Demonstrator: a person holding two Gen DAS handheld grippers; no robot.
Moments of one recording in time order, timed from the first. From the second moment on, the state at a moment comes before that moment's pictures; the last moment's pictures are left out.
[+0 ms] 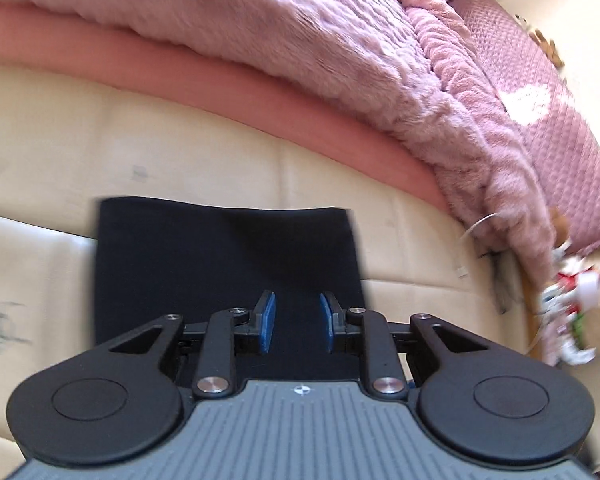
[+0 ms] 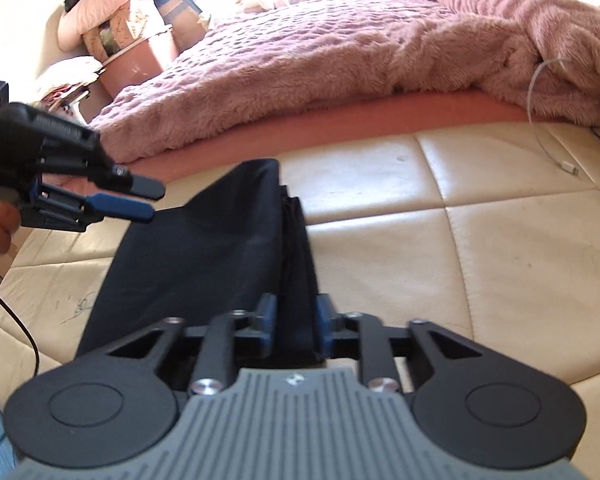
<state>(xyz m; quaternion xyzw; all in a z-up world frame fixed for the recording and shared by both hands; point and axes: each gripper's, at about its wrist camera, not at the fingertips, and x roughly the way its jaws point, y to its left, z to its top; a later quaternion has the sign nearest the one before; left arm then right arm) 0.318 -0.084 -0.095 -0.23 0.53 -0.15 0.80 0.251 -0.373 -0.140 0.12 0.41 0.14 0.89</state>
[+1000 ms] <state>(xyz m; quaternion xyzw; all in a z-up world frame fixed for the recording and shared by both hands) 0.251 -0.015 -0.140 -0.18 0.49 -0.15 0.84 0.272 -0.368 -0.151 0.11 0.47 0.05 0.87</state>
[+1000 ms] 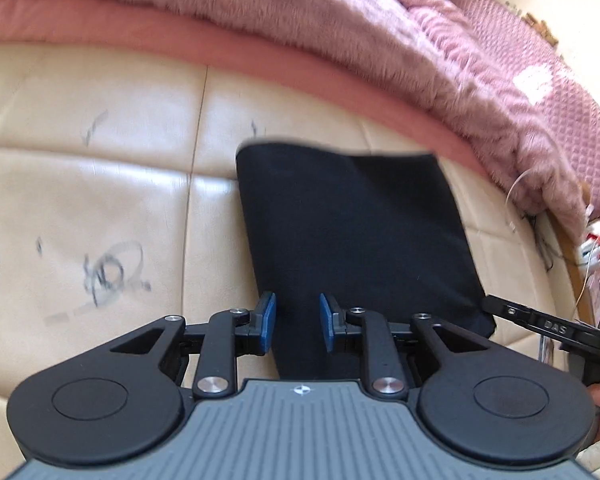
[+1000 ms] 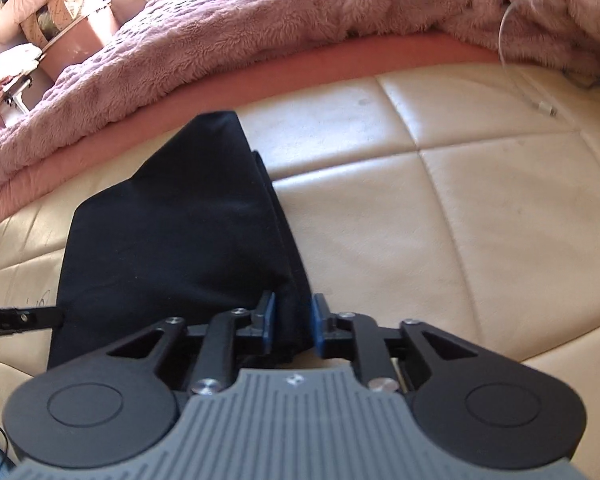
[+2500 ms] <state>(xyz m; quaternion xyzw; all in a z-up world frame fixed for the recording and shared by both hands) 0.272 0.022 -0.196 -0.38 0.49 -0.15 0.77 0.353 -0.412 -0.204 0.30 0.50 0.17 0.79</state>
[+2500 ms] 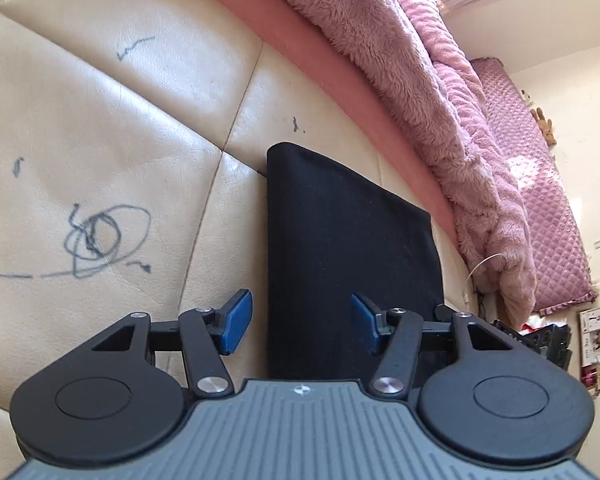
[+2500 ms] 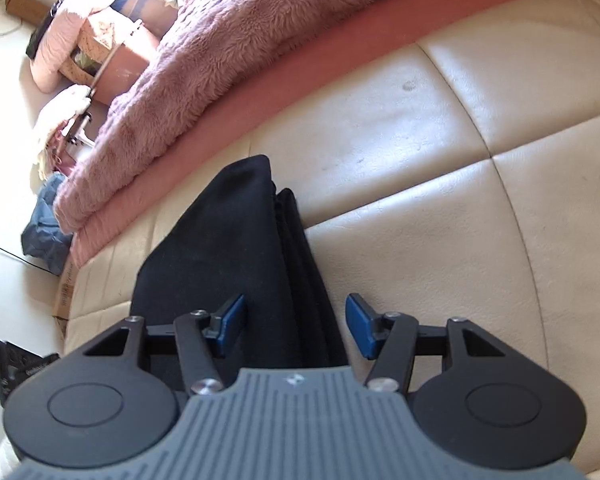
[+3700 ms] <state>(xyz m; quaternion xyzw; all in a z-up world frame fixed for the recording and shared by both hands) 0.274 0.091 -0.116 -0.24 0.47 -0.15 0.84 0.348 -0.307 -0.162 0.34 0.49 0.24 0.77</state>
